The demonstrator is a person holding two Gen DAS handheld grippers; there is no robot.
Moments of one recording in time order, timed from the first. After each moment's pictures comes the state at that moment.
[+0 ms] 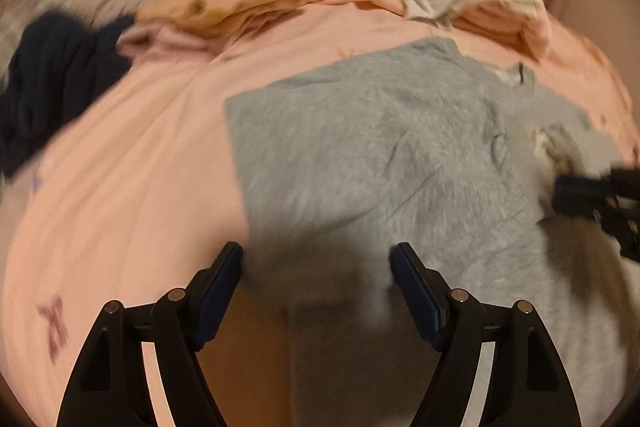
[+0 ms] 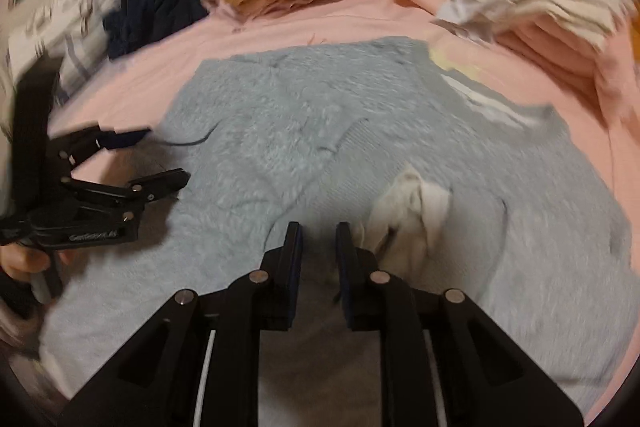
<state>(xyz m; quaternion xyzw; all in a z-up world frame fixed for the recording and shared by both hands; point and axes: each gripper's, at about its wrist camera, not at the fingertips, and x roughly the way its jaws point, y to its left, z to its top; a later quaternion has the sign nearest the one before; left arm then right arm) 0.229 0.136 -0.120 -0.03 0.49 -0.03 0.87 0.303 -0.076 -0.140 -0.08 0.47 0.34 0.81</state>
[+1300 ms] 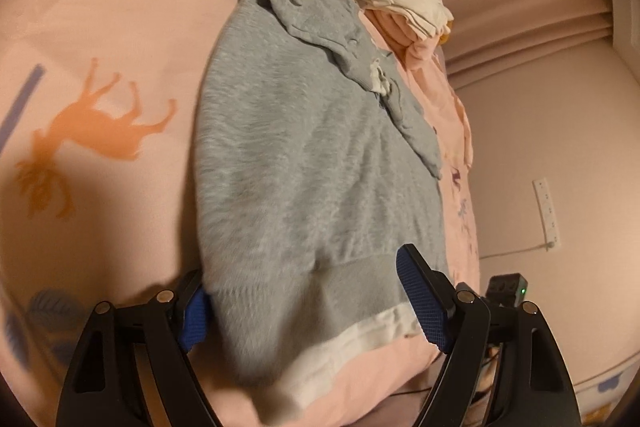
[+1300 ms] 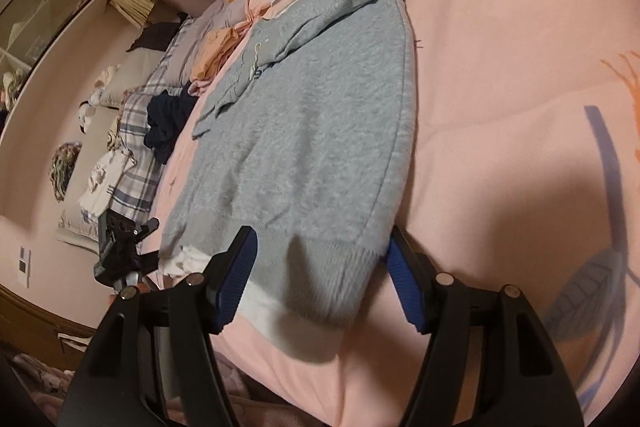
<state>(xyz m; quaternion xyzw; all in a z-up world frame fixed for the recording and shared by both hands) 0.043 0.150 -0.131 -0.36 0.50 -0.21 0.76 0.071 -0.336 -0.177 0.29 0.49 0.26 0.78</state>
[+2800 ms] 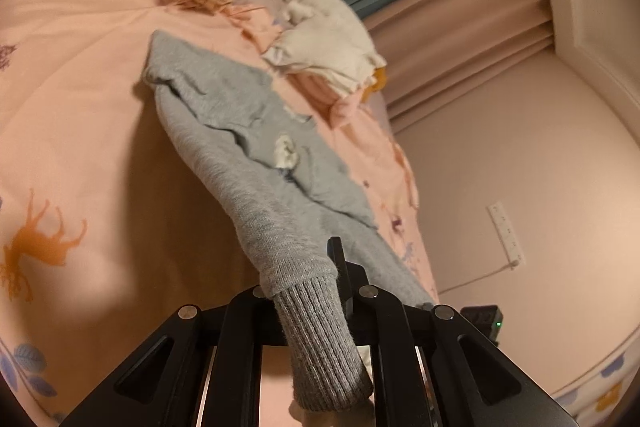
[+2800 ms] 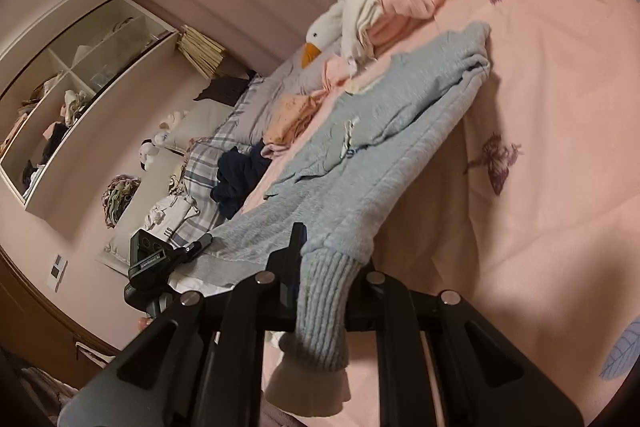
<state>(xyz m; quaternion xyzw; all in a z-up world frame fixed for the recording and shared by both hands) 0.044 0.143 -0.053 -0.38 0.37 -0.26 0.81 0.065 -0.321 -0.115 0.34 0.33 0.32 0.82</state>
